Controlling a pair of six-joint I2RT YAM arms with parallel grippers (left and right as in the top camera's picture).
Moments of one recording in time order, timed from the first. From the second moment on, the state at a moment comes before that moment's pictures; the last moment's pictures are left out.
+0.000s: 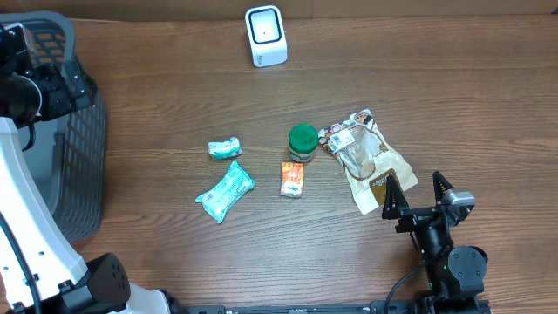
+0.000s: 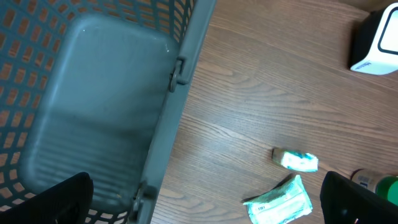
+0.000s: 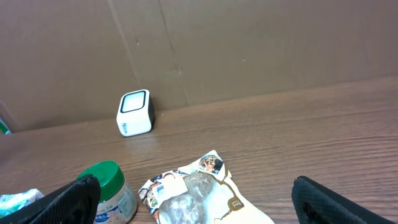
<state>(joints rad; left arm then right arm) 0.39 1.69 2.19 -1.54 0.09 -0.02 0.08 0.01 0.02 -0.03 -0.07 0.23</state>
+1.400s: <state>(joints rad) 0.39 1.69 2.19 -1.54 0.09 -0.02 0.08 0.48 0.68 -0.37 -0.63 0.28</state>
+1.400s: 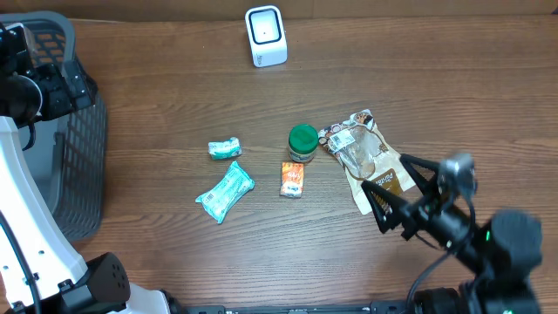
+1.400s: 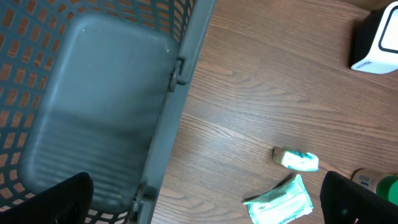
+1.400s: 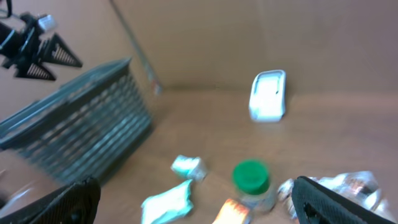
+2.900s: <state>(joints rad) 0.39 1.69 2.19 -1.54 0.09 -0.02 0.65 1.93 1.42 -0.59 -0.59 0.27</state>
